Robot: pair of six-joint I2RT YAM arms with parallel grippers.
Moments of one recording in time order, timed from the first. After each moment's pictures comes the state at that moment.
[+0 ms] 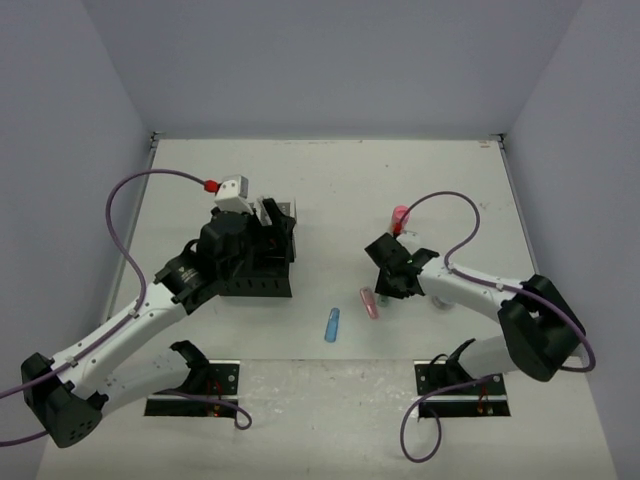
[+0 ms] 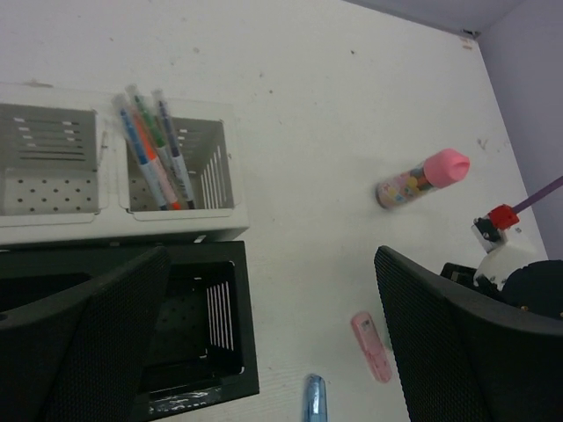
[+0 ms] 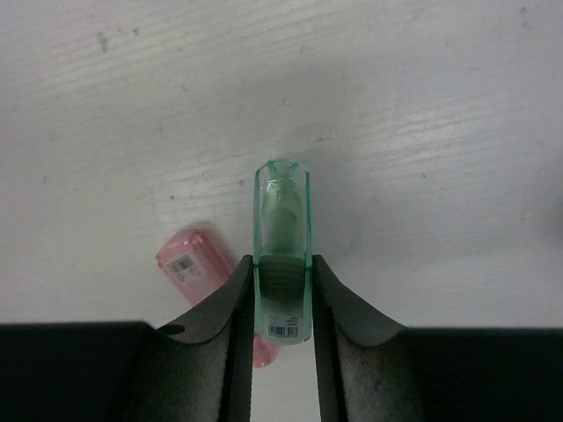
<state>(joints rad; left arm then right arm) -0.71 0.95 0.84 -0.27 -0.37 -0.62 0.70 1.42 0.74 -0.55 0.30 0.92</state>
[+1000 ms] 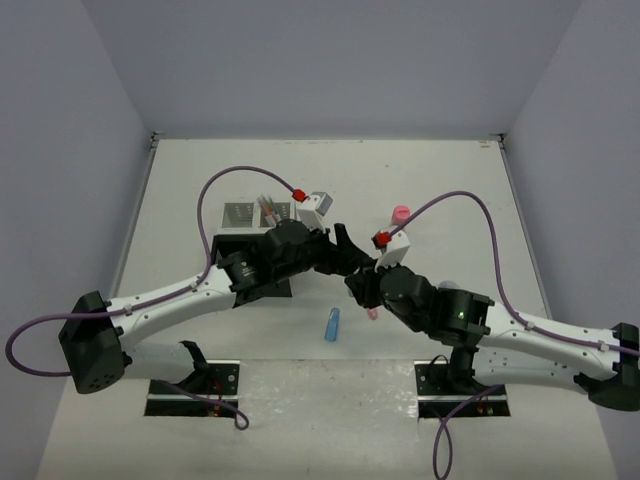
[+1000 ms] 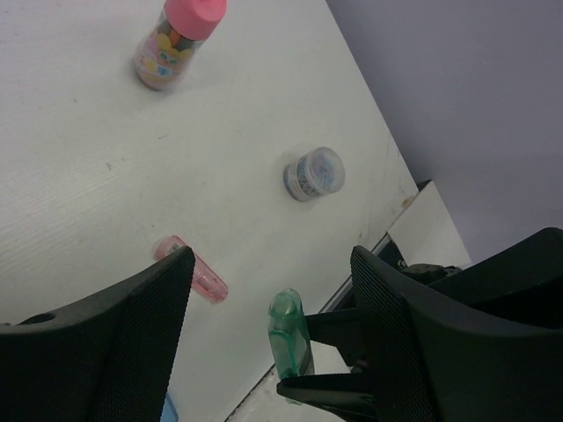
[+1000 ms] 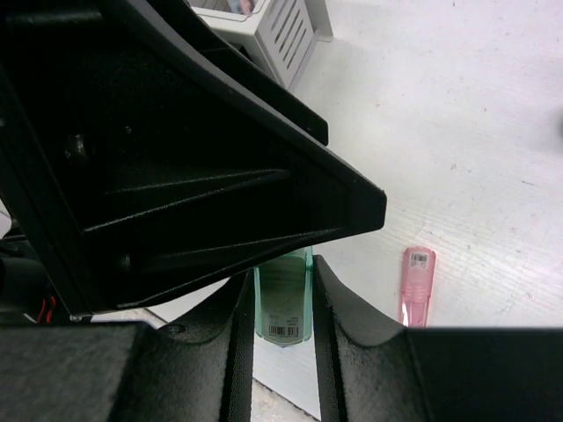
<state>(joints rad) -0.97 1.27 0.91 0.02 -0.02 -0.73 1.22 0.90 0.79 -0.40 0.56 0.63</state>
